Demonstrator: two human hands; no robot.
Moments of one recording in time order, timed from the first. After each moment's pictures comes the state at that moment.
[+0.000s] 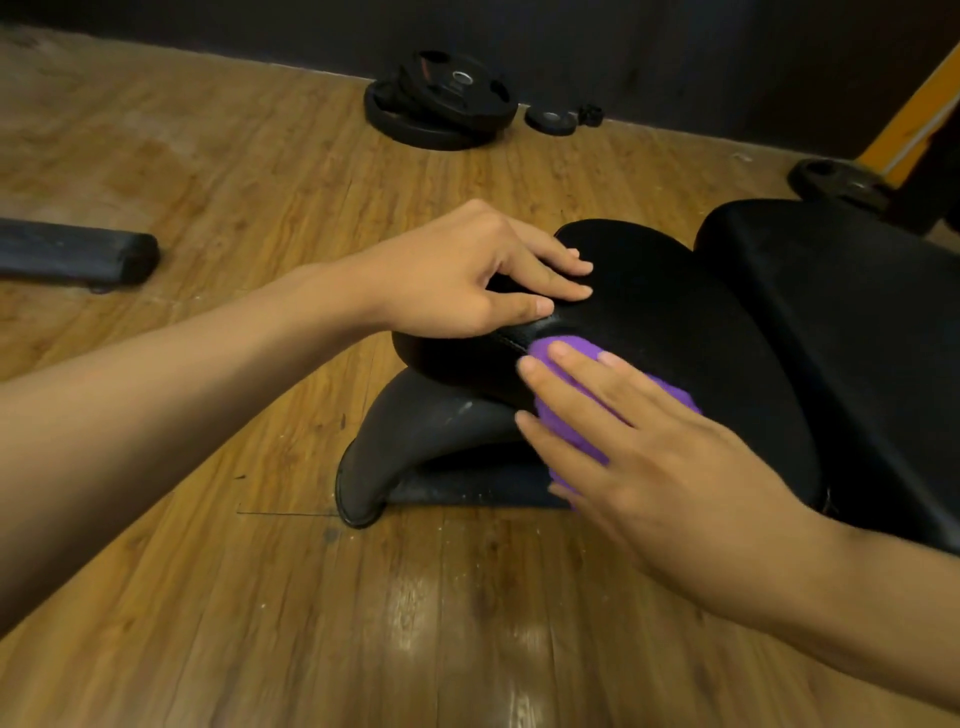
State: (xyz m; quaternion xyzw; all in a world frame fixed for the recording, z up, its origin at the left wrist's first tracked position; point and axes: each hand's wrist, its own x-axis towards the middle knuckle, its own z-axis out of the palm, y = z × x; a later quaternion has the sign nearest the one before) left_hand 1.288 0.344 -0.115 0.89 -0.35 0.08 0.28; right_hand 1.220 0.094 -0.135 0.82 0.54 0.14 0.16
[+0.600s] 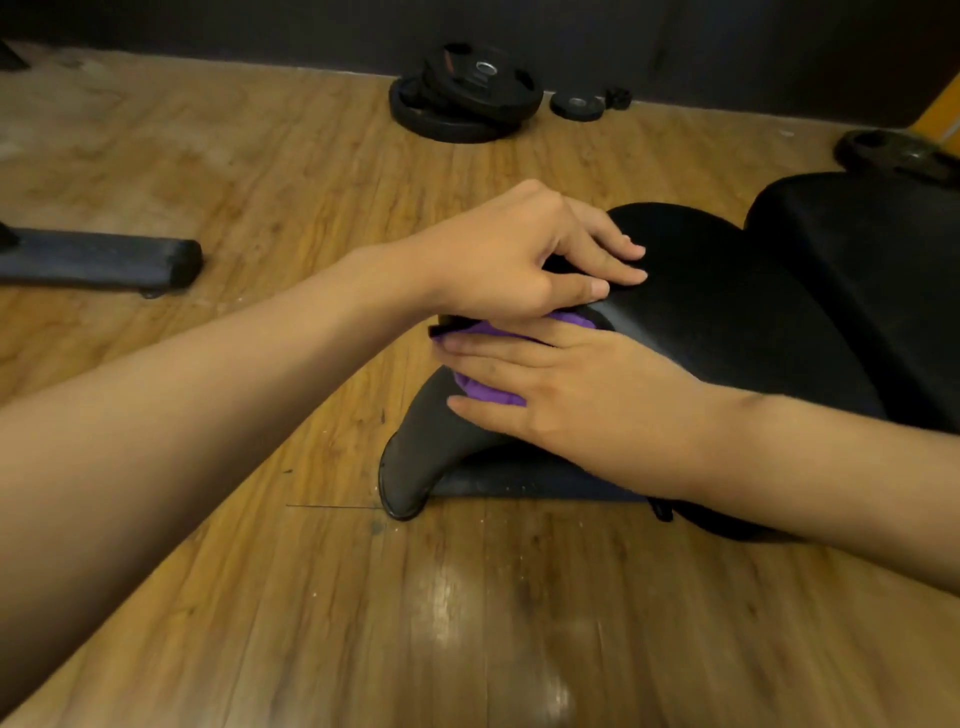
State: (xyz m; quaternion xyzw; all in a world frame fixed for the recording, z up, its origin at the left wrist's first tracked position) left_hand 1.289 0.343 -0.111 0.89 -0.35 0.08 0.28; right_hand 1.256 0.166 -0.137 0.72 0.63 0.13 0.26
